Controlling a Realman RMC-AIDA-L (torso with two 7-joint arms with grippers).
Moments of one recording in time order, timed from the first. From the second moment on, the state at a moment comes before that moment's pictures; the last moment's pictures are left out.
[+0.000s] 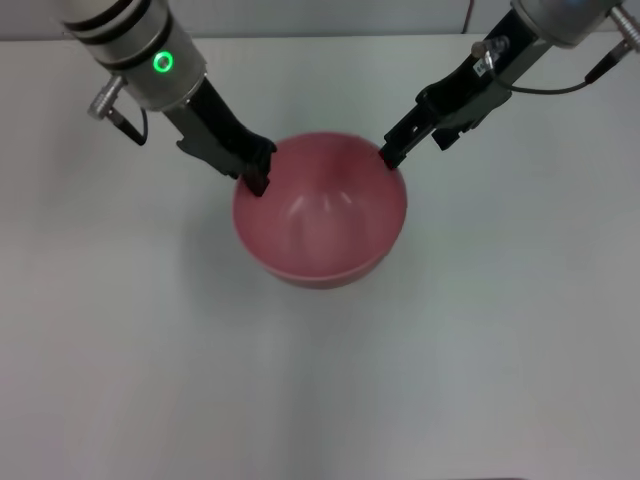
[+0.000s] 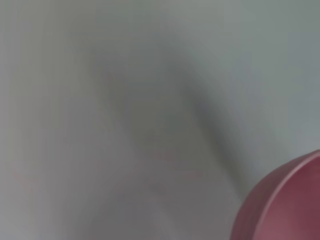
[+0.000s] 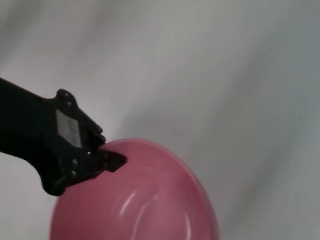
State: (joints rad) left arm -1.18 -2.02 1.00 0.56 -0.41 -1.42 0.44; right arm 1.20 1.97 -0.90 -0.57 0.47 1.59 -0.52
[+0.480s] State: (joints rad) left arm -1.23 -2.03 1.00 0.56 -0.43 -1.42 0.46; right arm 1.20 1.98 -0.90 -0.57 0.47 1.60 -0.51
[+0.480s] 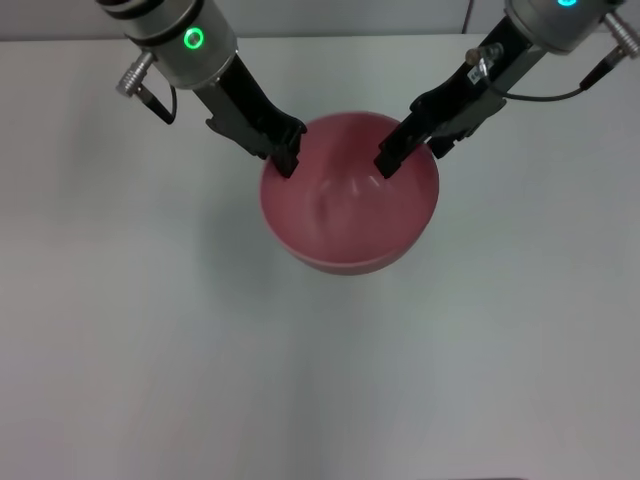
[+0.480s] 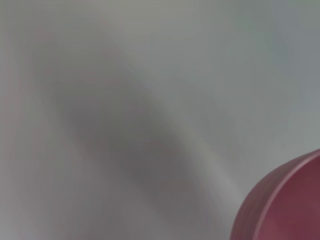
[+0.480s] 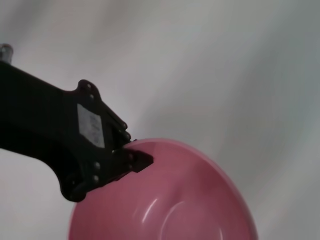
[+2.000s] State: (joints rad) left arm -1.26 -2.03 1.01 0.56 -0.46 -1.44 0.46; right arm 1.19 1.99 -0.96 -0.56 0.45 1.57 -0.52
